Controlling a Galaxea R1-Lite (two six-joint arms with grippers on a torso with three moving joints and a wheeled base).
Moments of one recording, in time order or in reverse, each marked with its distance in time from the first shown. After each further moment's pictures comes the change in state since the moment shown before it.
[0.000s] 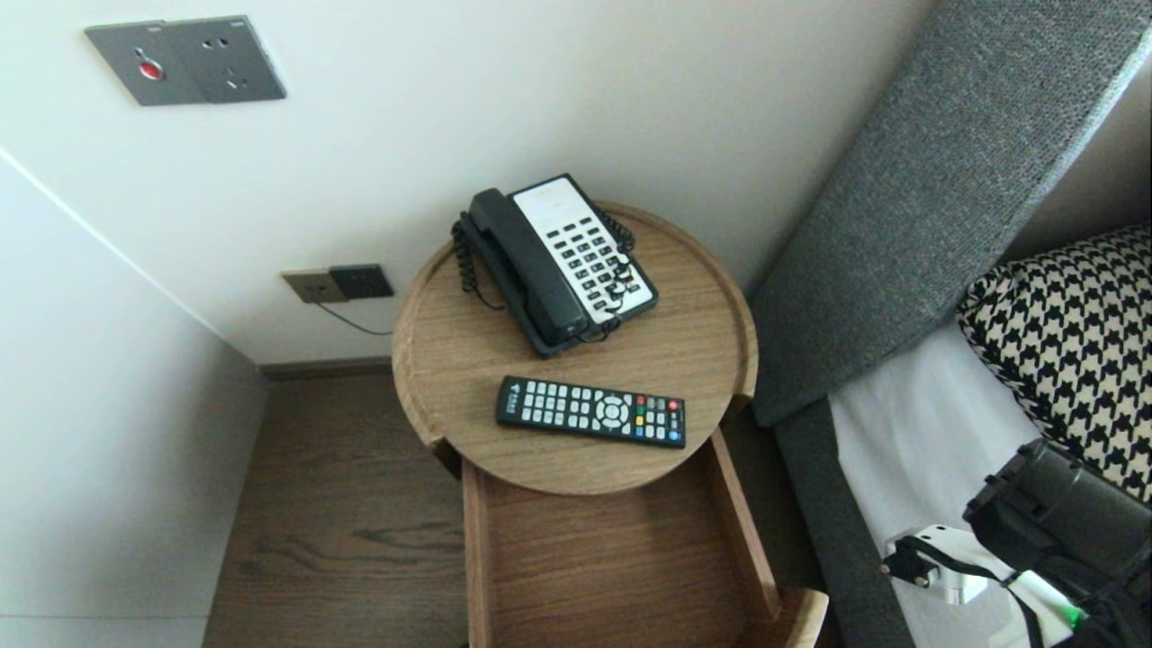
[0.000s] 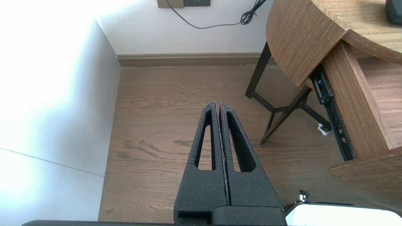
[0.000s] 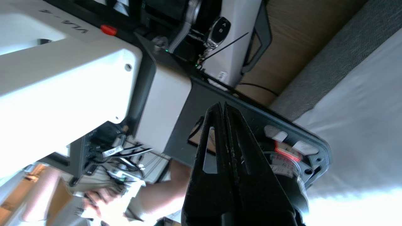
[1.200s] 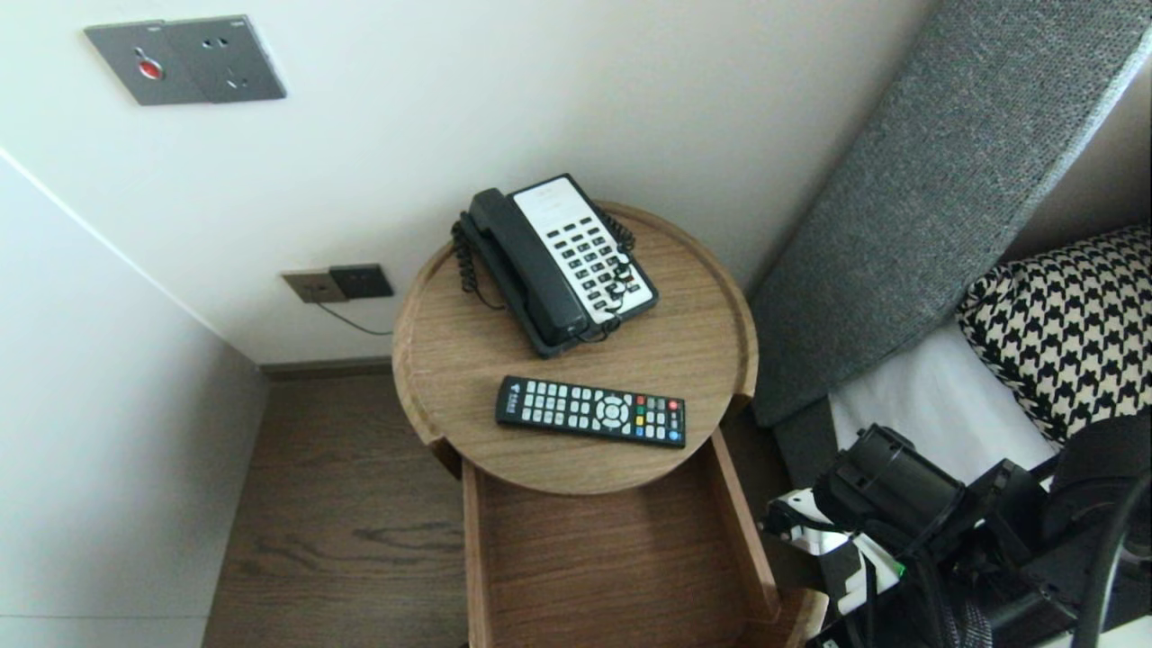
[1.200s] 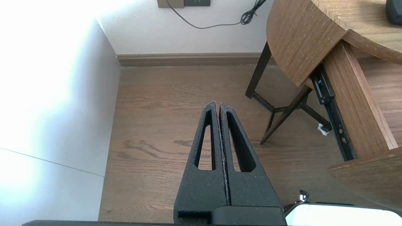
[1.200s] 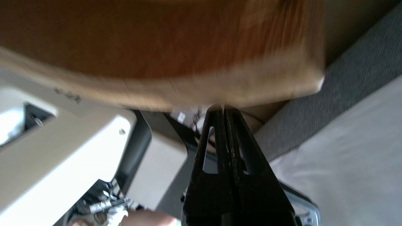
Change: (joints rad) left arm 0.000 0.000 0.000 0.000 0.000 0.000; right arm 0.058 0.242 -0.040 -0.260 -0.076 0.018
